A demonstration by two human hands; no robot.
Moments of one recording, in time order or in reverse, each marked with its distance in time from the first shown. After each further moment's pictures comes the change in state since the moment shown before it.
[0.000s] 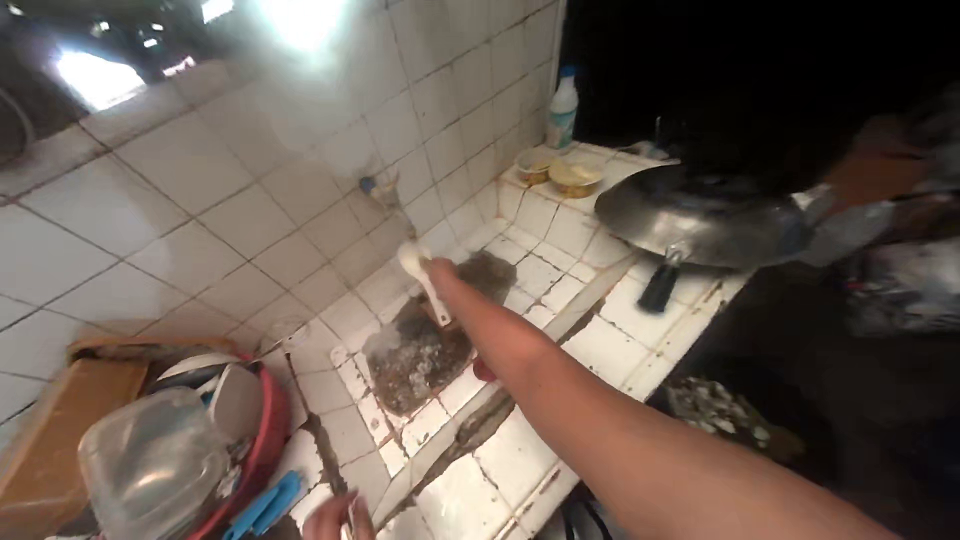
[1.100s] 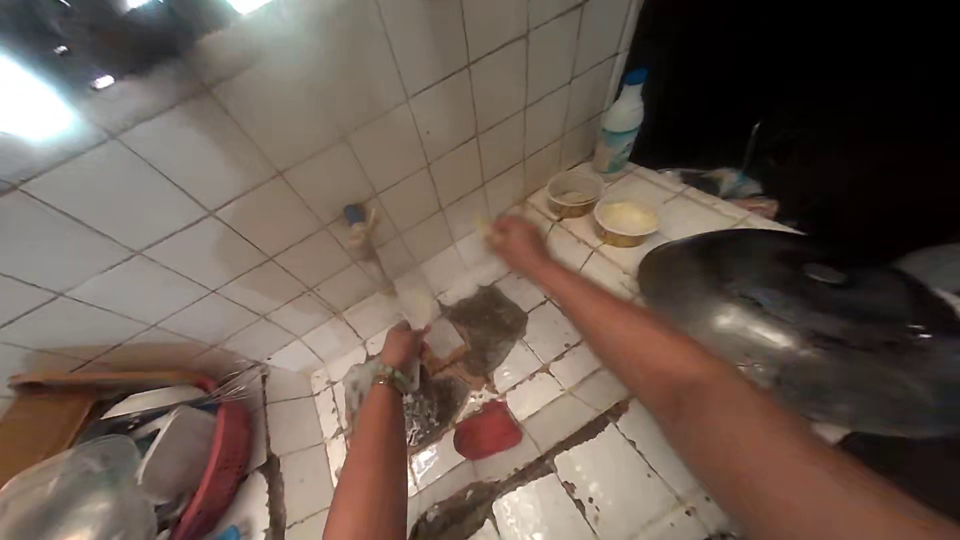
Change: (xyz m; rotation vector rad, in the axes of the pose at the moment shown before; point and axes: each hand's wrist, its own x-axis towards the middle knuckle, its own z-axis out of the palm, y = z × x) left_hand 0.292 0.106 0.247 -0.487 -0.538 -0.782; right_hand 0.077 -0.110 -0.173 -0.908 -0.018 -0.576
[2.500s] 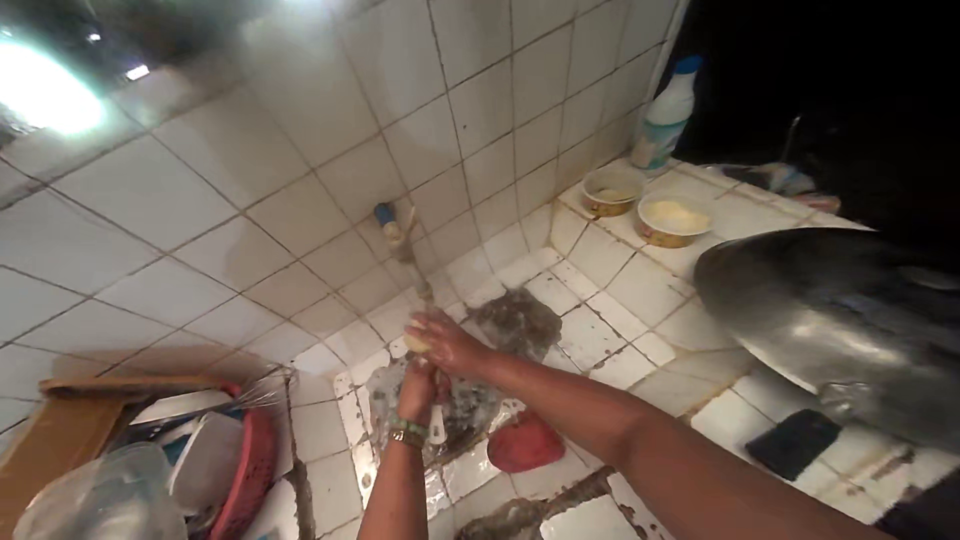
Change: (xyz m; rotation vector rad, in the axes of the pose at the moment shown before) left_hand -0.023 -0.054 -0.029 -0.423 -0.078 0.038; right_hand -0.064 -0.063 0.179 0.259 -0.340 -0.585
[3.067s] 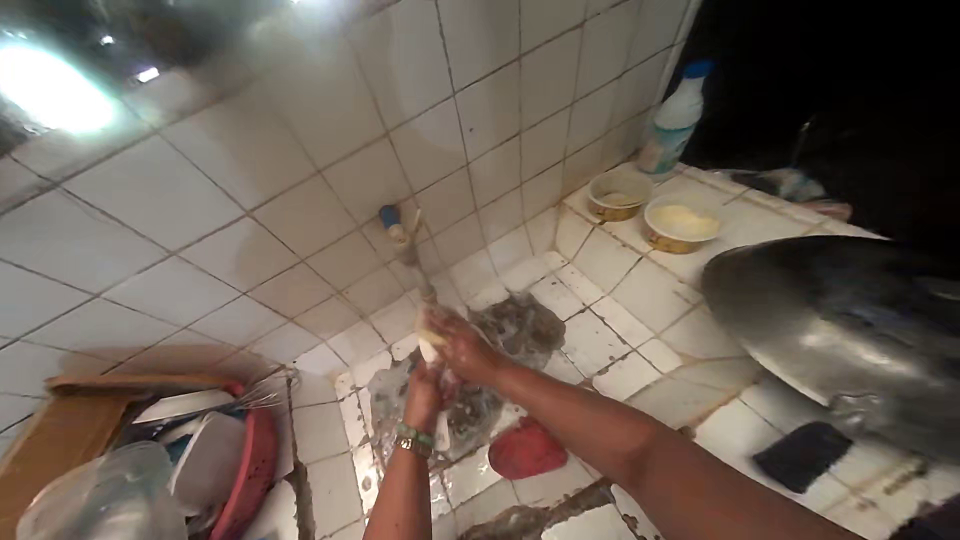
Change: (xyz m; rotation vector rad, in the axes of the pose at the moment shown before) left_hand -0.003 -0.005 0.004 -0.003 -0.011 0.030; right_hand -0.011 -0.001 0.000 0.015 0.139 0.088
